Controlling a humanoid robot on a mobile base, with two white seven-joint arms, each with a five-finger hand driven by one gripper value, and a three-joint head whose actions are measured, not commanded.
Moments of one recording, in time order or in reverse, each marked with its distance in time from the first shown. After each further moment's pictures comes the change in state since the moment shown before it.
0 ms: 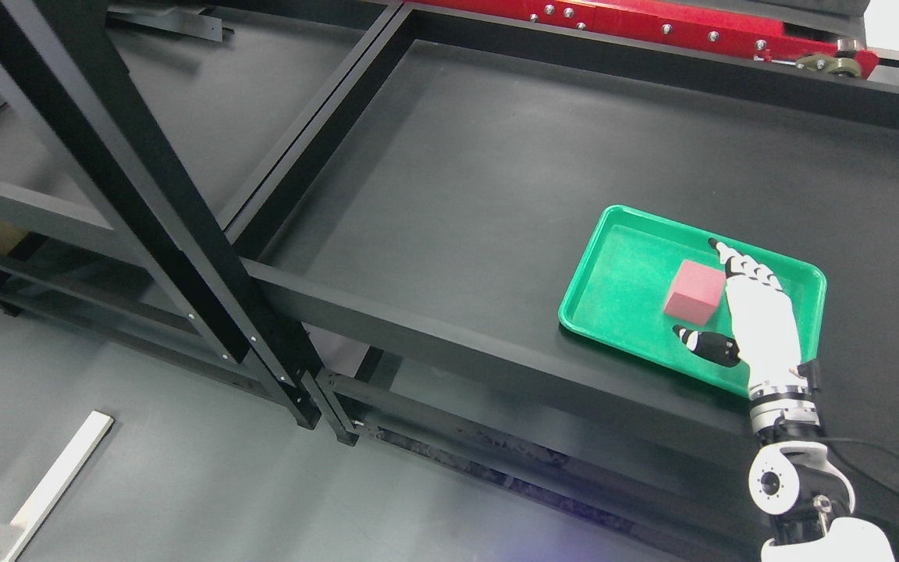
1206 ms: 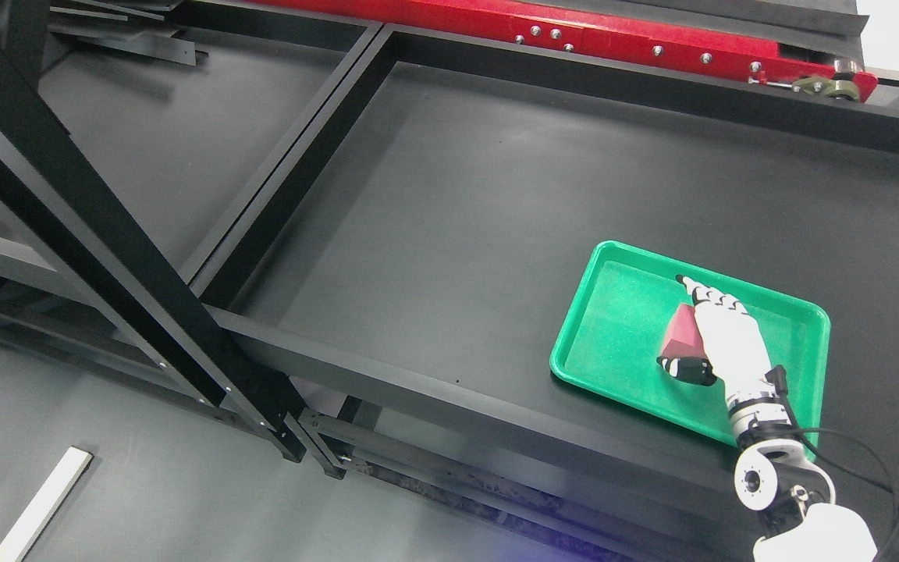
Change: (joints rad) left arm 0.000 0.000 0.000 0.000 0.000 0.000 0.000; right arm -0.052 -0.040 0.056 0.175 0.030 0.003 0.026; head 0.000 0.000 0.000
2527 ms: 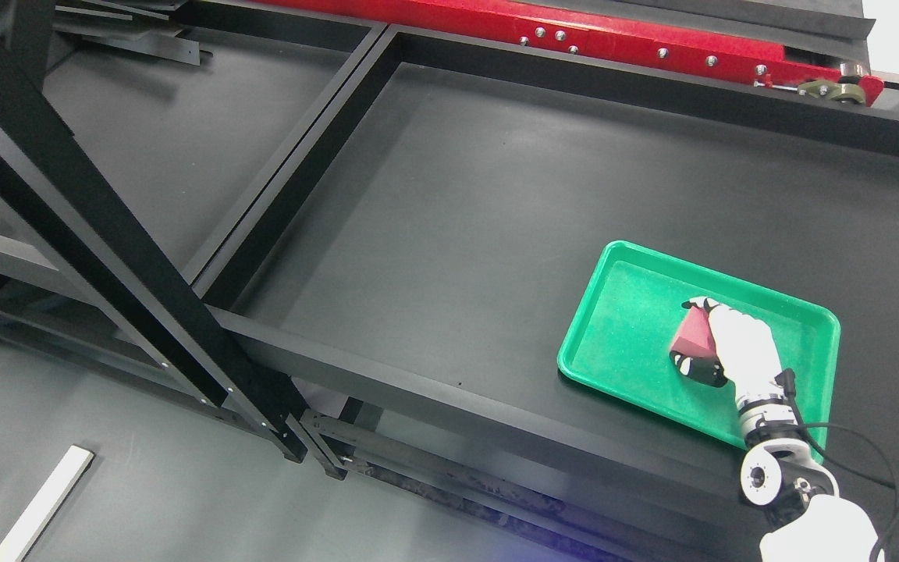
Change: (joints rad) left arm 0.000 0.000 0.000 0.000 0.000 0.000 0.000; right arm -0.041 -0.022 -0.007 0.110 -0.019 -0.012 -0.047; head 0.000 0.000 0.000
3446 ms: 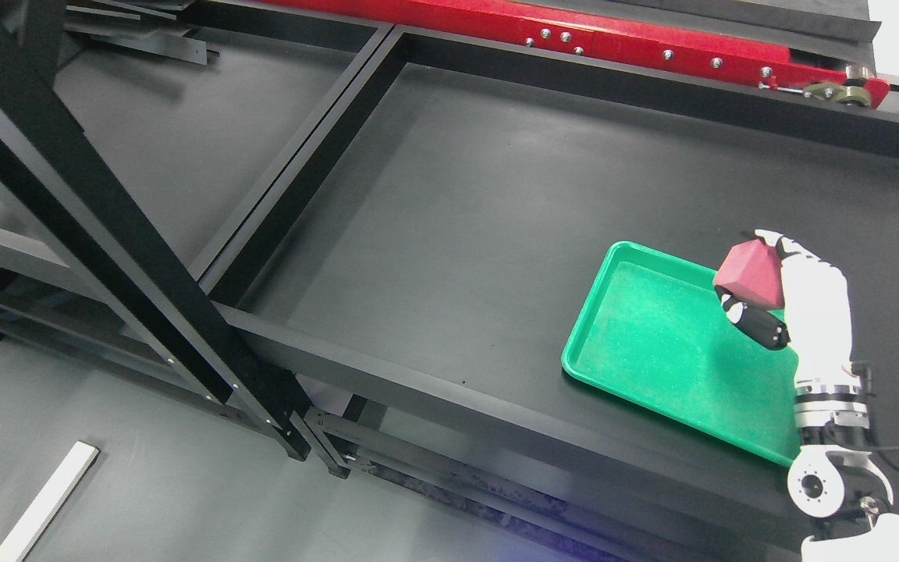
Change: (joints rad) left arm 0.000 0.000 0.000 0.000 0.000 0.000 0.000; right arm 0.073 -0.014 -0.114 -0.230 -0.139 -0.163 -0.224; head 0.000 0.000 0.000
